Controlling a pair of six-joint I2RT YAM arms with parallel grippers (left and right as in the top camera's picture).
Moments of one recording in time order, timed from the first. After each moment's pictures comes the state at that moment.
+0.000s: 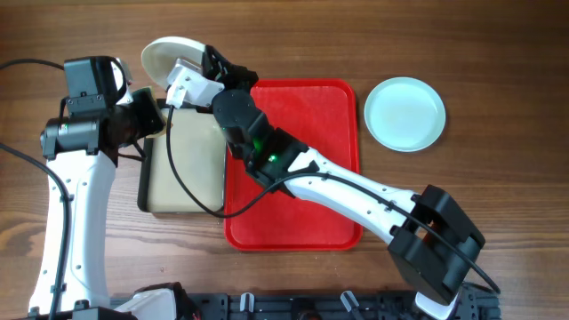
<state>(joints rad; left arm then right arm) 0.12 1.38 1.26 -0.88 0.09 -0.30 0.93 1.92 1.43 0.43 0.56 -0.79</state>
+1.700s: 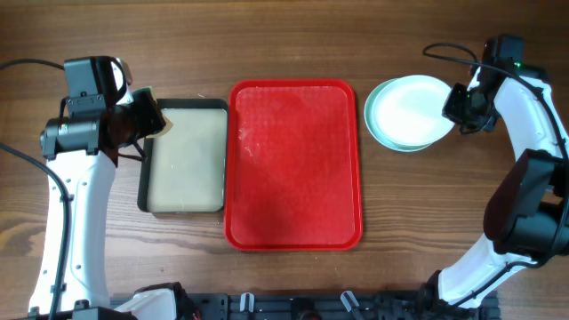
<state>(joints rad) 0.12 1.38 1.26 -0.88 0.09 -0.30 -0.23 1.92 1.44 -0.89 0.00 0.21</state>
